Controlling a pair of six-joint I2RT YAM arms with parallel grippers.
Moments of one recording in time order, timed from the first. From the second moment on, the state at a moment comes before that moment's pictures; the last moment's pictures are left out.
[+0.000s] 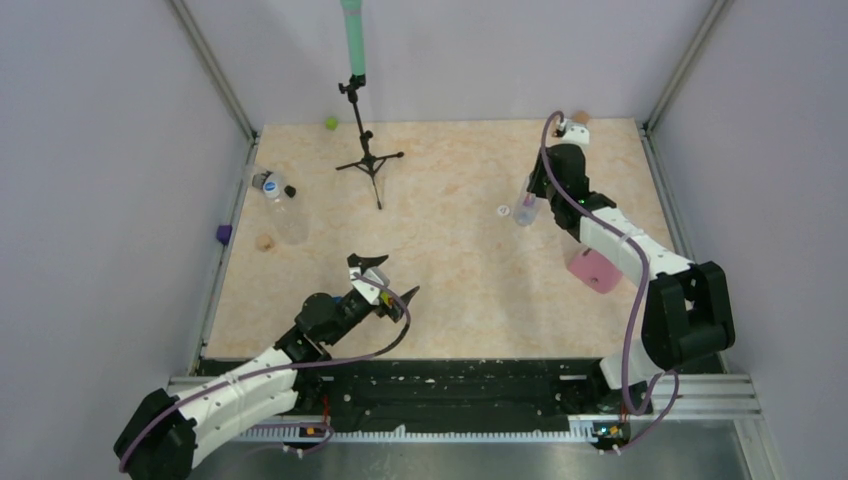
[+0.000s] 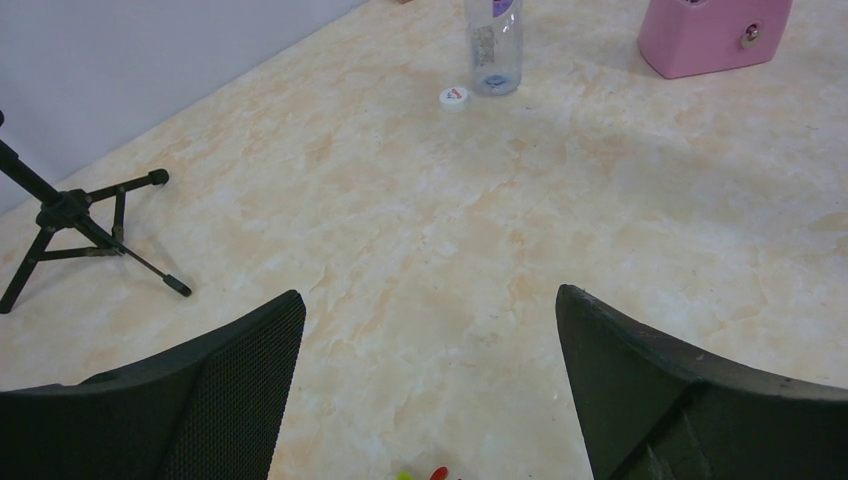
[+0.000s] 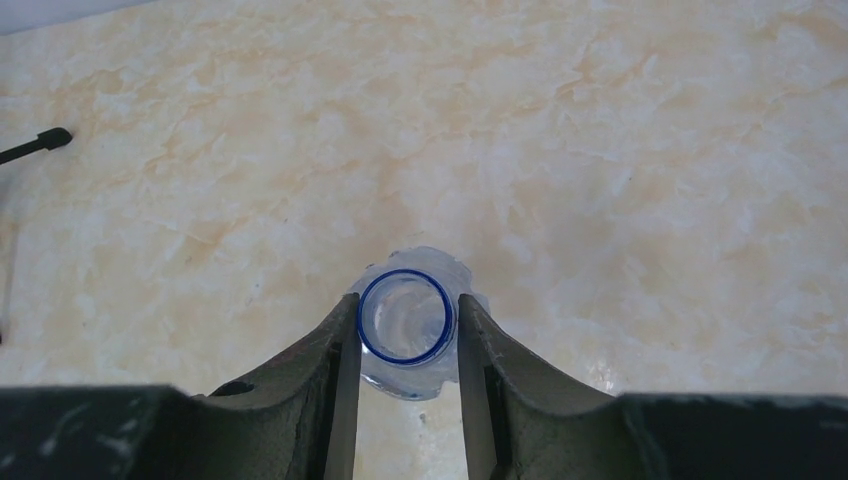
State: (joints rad) left arm -0.75 0.68 0.09 0.63 0.05 0.17; right arm 0.32 1.50 1.06 -0.03 0.32 0.33
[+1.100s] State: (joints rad) left arm -0.75 0.69 0.09 0.62 0.01 0.14; right arm 0.32 1.39 1.16 -0.17 0.19 0.29
